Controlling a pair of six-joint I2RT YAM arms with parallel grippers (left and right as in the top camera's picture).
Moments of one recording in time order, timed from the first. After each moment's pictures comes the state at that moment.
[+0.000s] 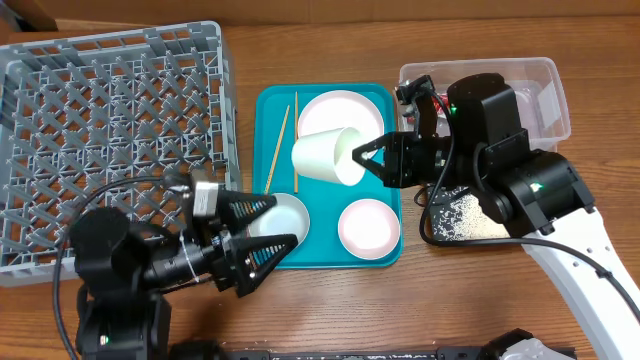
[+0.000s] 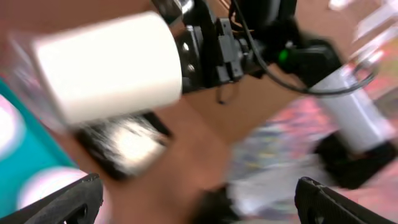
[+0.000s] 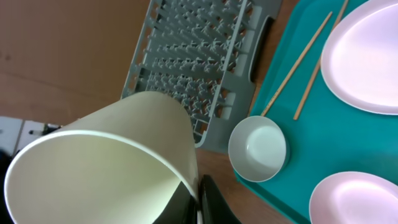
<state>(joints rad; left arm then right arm) 0.08 0.68 0.83 -0.41 1.29 -0.51 0.44 1.31 1.38 -0.77 -0.65 0.50</state>
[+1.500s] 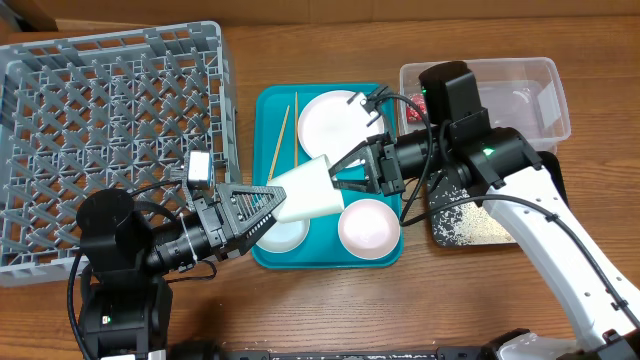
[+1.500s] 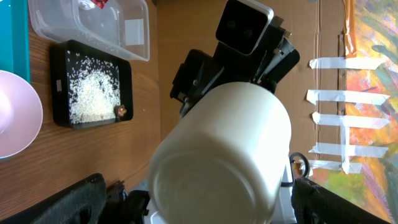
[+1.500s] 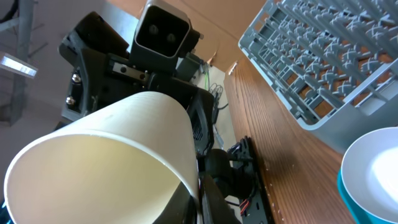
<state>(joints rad) 0.08 0.75 0.83 -0.41 1.20 -1.18 0.43 1.49 1.33 -0.58 -1.32 0.25</state>
